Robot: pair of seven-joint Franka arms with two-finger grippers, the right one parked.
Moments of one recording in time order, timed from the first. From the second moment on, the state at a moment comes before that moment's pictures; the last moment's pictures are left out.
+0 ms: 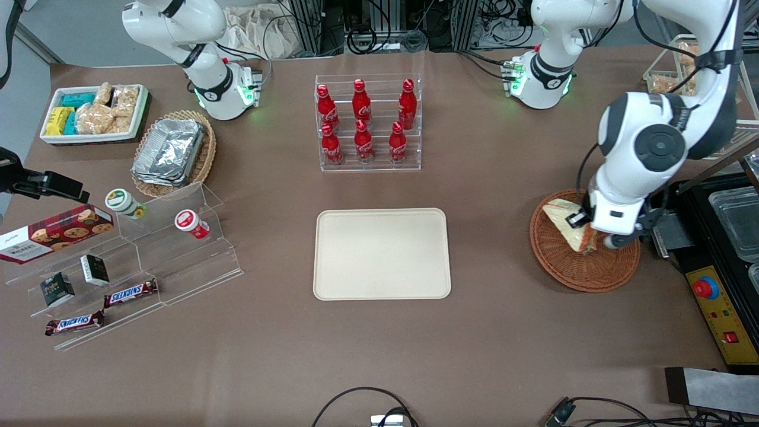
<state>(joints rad) 0.00 0.08 -0.19 -2.09 0.17 2.10 -0.71</state>
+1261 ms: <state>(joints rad) -0.12 0.30 -0.50 -1.84 0.18 2.10 -0.67</state>
